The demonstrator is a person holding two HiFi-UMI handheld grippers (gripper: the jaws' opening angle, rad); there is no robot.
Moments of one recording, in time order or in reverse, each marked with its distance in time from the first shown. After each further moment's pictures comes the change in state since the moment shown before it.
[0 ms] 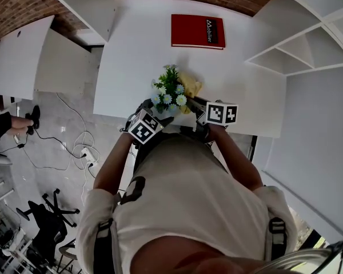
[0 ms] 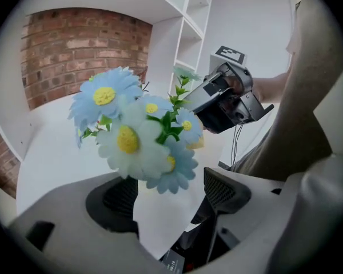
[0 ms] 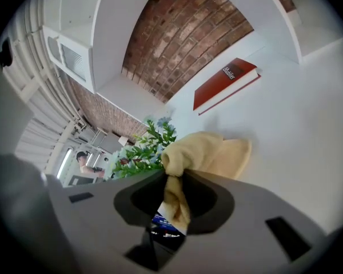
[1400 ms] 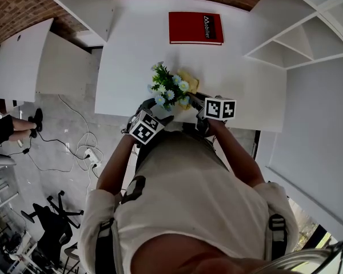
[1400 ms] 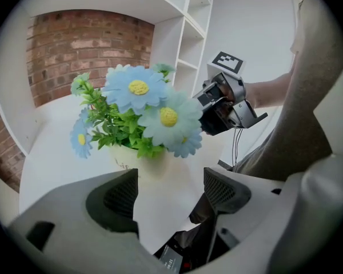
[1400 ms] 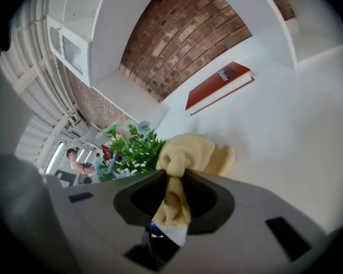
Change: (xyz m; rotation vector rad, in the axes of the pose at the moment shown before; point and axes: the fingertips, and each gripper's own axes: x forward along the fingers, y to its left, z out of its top) left arm -0.002 -0.005 -0.011 -0.024 -0.002 0.034; right arm 0.005 -0.027 -0.007 -0.054 -0.013 -0.077
